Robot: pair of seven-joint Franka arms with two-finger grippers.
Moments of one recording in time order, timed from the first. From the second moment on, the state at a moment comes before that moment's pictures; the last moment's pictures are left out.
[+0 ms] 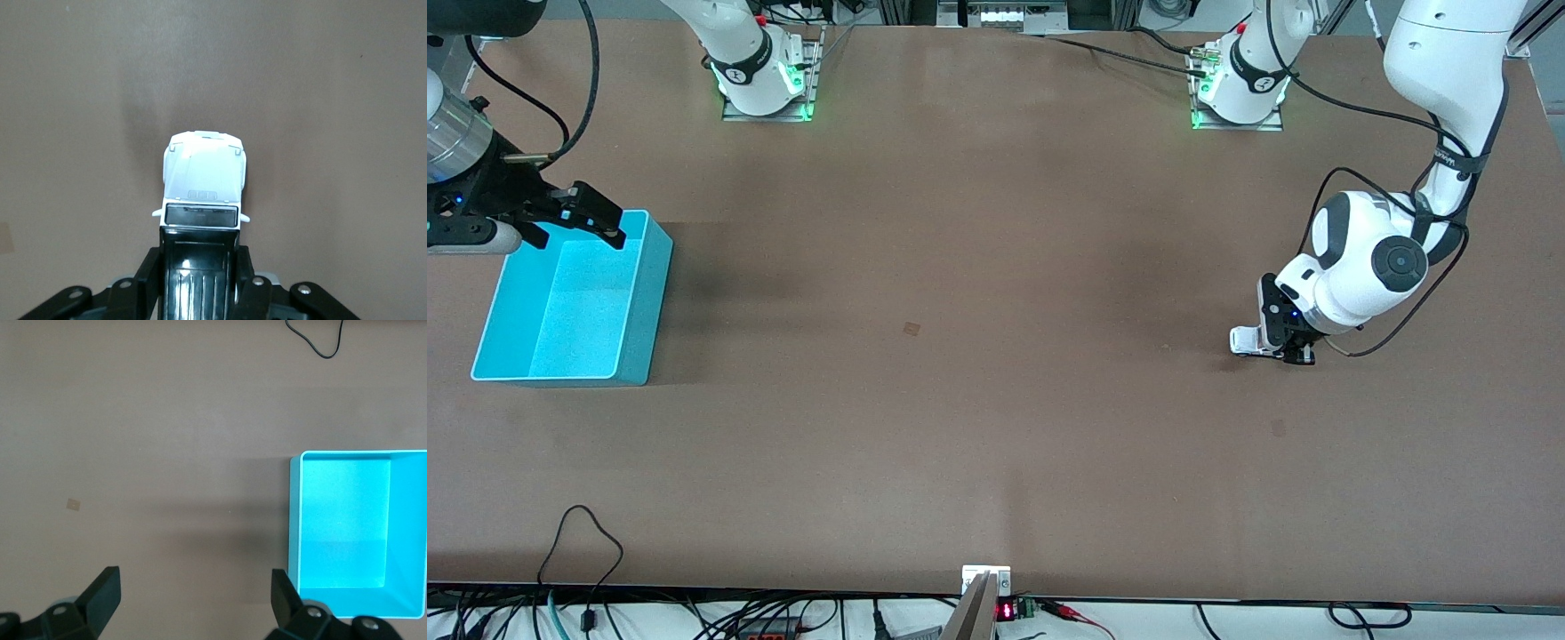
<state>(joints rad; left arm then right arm) 0.04 0.42 -0.04 -2.14 0.04 2.55 1.52 0.04 0.01 0.04 -1.65 0.00 1.72 0.08</state>
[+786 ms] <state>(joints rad) 0.31 0.47 -0.04 -2.05 0.04 2.50 1.74 0.04 0.01 0.04 -1.65 0.00 1.72 0.08</state>
